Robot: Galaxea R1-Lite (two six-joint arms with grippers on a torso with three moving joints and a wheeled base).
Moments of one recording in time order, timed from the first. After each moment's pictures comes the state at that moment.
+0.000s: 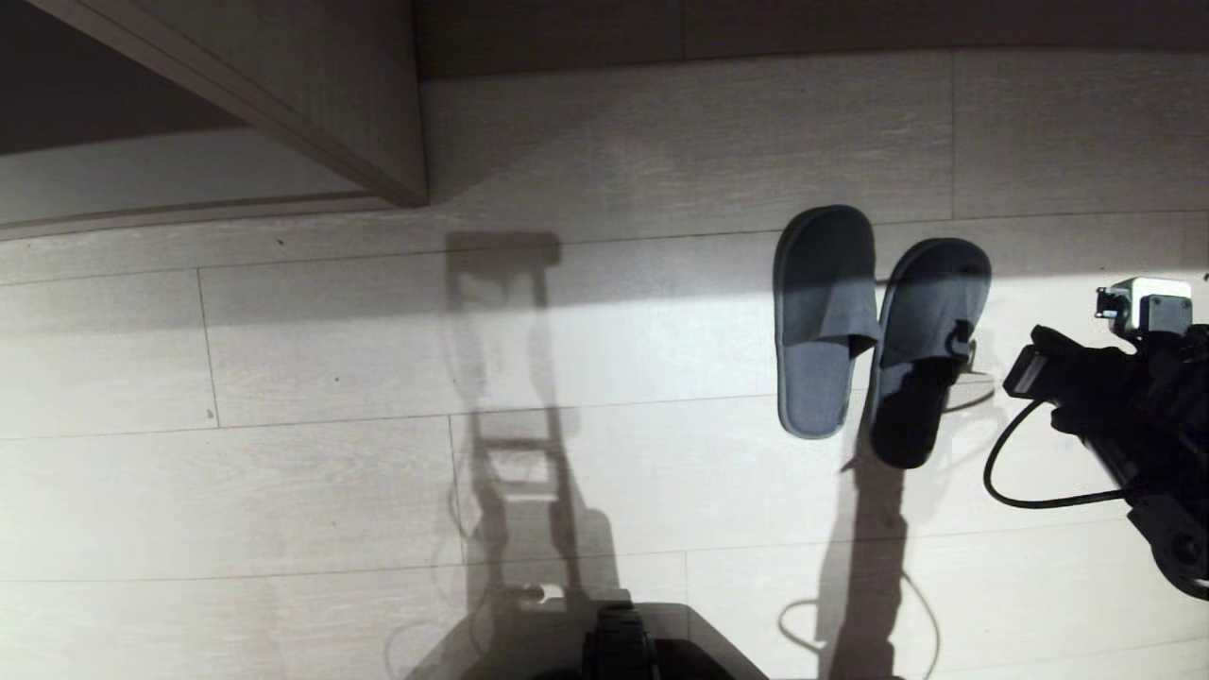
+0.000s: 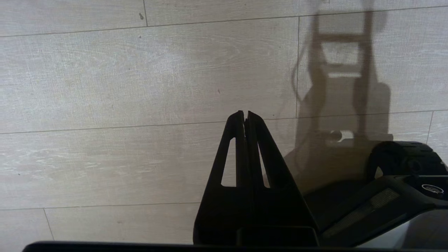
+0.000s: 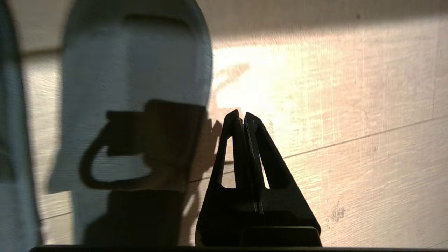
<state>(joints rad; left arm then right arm) 0.00 0.00 0.00 0.00 0.00 -0.01 -0.19 1.87 -0.56 -1.40 -0.14 -0.03</state>
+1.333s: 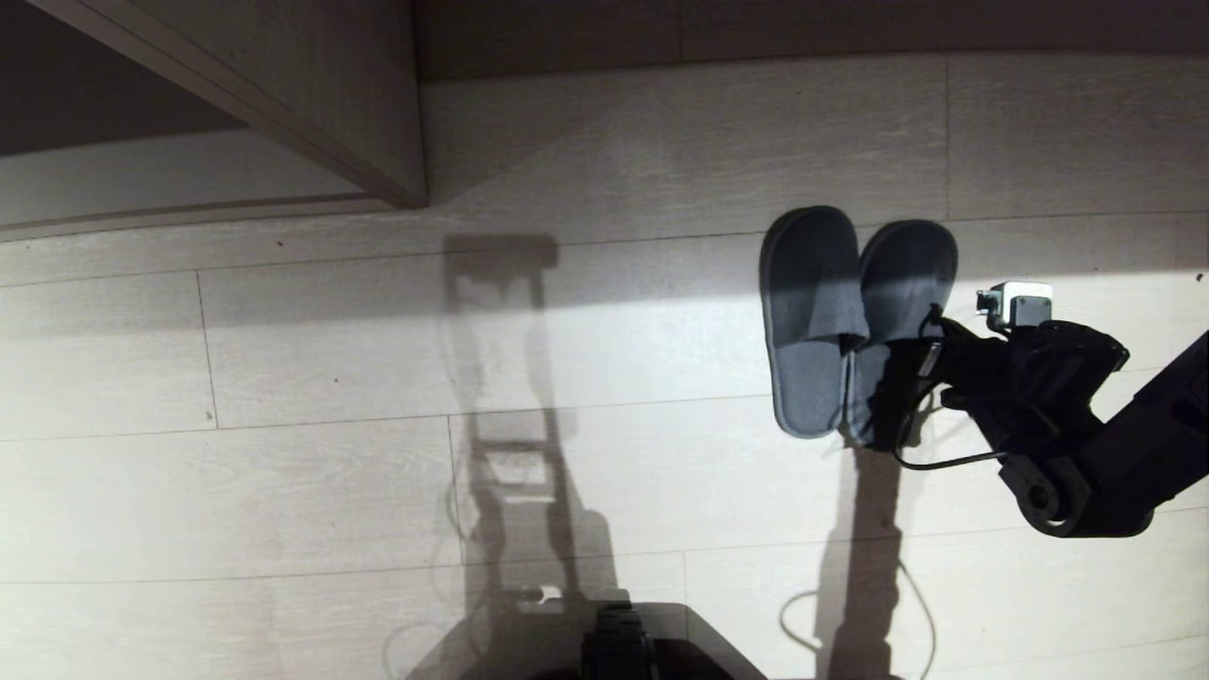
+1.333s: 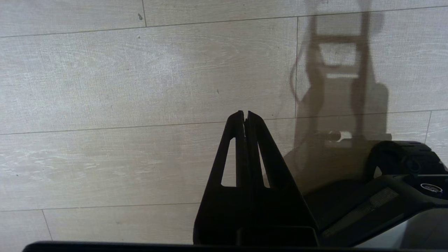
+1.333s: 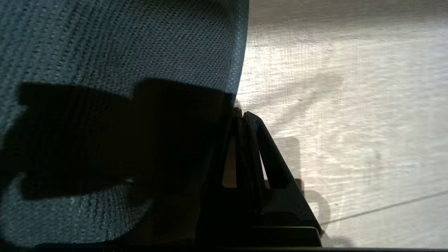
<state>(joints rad) 0.00 0.00 0.00 0.00 0.00 -0.01 -0.06 2.17 -0.86 -1.40 -0.13 -0.03</state>
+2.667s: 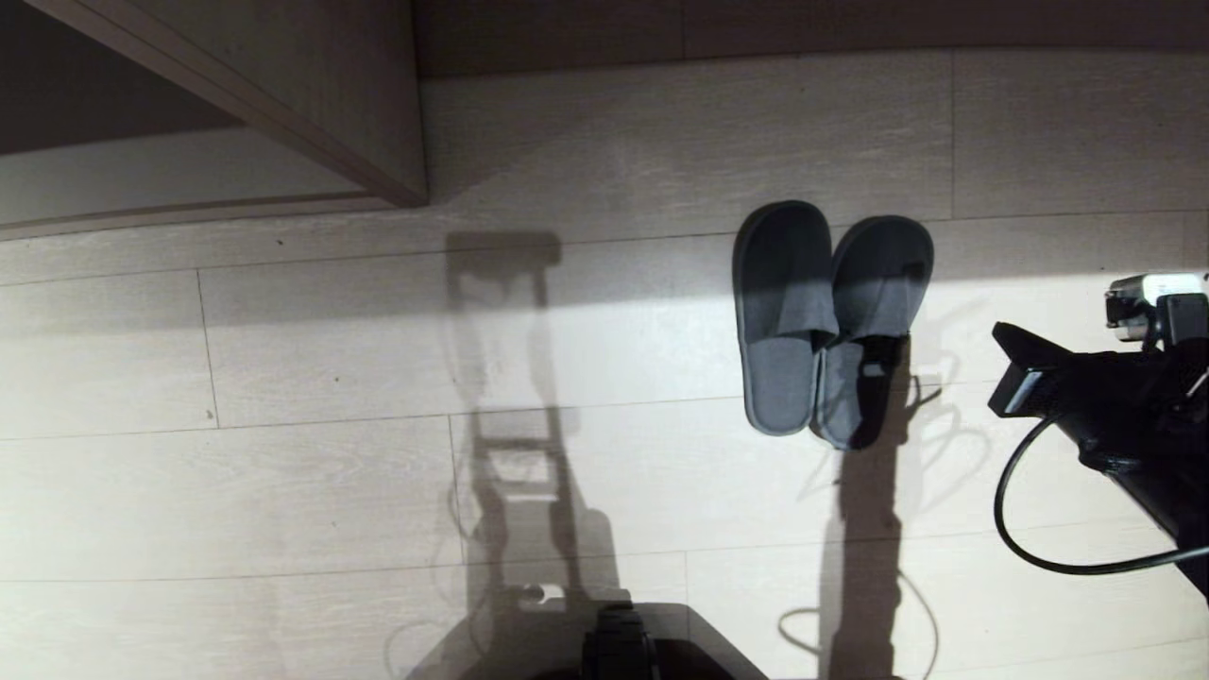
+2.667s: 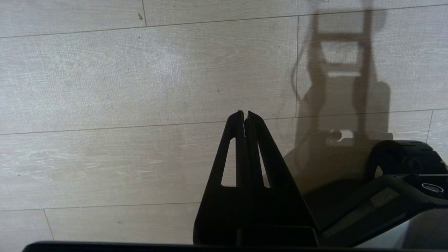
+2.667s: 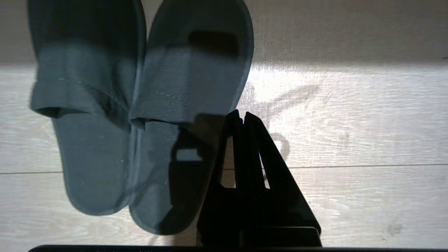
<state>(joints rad) 0.00 0.00 0.00 0.00 0.00 -0.01 -0.06 1.62 -0.39 -1.35 0.01 -0.05</state>
